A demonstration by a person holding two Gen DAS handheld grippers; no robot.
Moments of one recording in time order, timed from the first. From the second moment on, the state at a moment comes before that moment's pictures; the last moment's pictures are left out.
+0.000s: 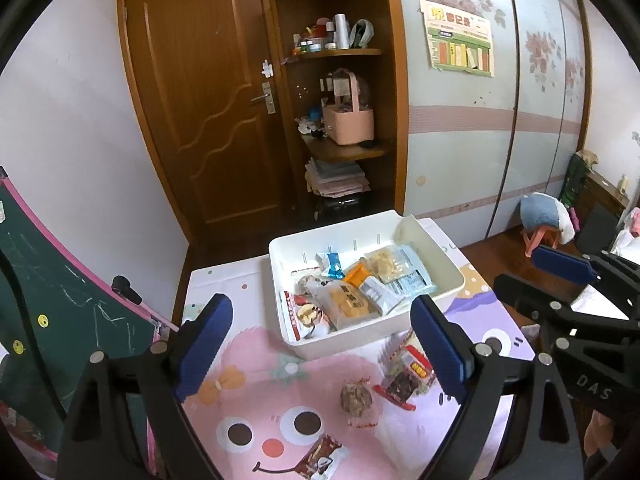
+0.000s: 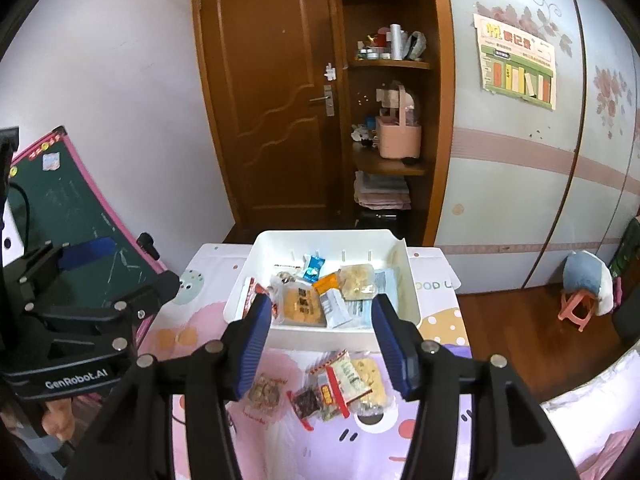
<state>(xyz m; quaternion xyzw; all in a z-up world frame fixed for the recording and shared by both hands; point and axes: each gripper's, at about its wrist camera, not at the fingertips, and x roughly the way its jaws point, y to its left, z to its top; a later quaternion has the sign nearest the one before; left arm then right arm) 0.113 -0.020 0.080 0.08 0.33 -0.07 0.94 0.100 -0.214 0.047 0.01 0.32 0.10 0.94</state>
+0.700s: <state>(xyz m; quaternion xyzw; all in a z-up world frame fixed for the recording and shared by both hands) 0.092 0.023 -0.028 0.06 0.42 -0.08 0.90 0.090 -0.215 -0.025 -0.06 0.34 0.08 0.93</state>
